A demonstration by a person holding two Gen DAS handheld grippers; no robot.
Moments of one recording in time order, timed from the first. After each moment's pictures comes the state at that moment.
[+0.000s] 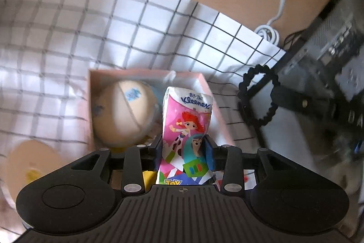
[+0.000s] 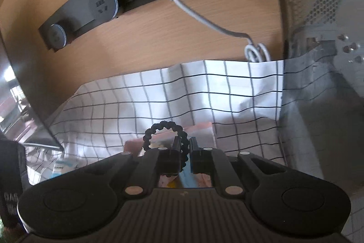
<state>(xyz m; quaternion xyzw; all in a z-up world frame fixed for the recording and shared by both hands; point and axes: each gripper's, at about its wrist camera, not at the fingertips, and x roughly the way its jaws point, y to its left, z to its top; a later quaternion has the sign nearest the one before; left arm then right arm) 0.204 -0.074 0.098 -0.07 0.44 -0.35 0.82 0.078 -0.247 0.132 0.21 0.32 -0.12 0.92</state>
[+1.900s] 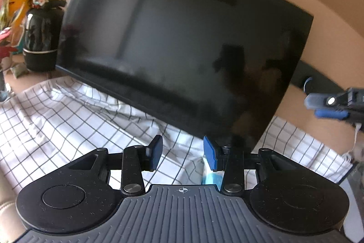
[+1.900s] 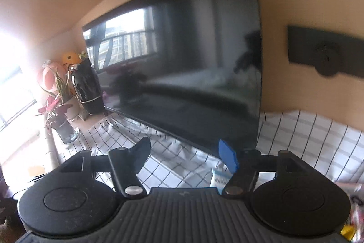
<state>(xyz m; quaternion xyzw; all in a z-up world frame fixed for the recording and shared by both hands) 0.095 0.373 0.191 -0.14 0.23 -0.07 0.96 0.193 0.106 0.275 0.07 0.30 0.14 0.94</state>
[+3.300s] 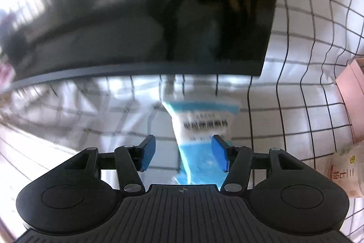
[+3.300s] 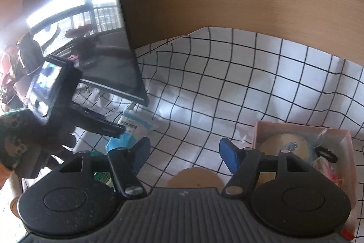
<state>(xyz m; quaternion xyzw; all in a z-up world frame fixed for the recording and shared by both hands) 0.315 0.160 0.051 0.14 0.48 -0.10 0.86 0.189 -0.041 0.123 0.09 0.39 0.07 0.91</state>
